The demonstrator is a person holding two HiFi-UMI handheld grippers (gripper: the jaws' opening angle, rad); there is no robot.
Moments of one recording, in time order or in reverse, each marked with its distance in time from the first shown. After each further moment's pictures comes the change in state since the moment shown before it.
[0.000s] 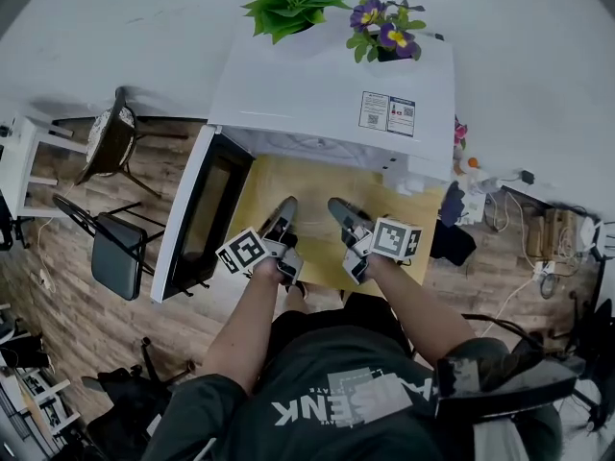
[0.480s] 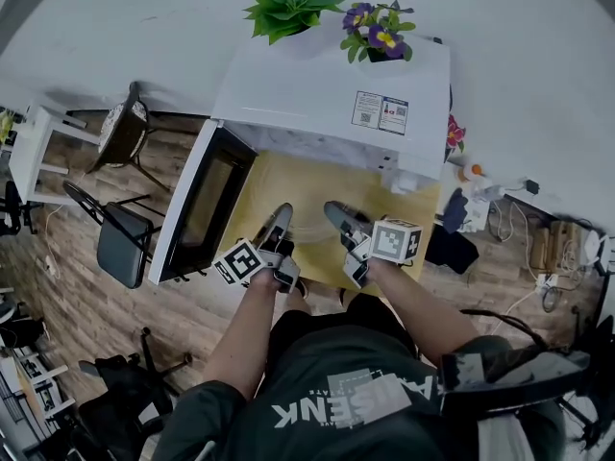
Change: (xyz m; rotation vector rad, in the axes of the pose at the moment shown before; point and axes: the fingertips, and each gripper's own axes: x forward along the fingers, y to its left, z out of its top) left arm -0.031 -0.029 -0.008 0.075 -0.082 0.026; right arm -0.017 0.034 0.000 -0.083 0.084 0.092
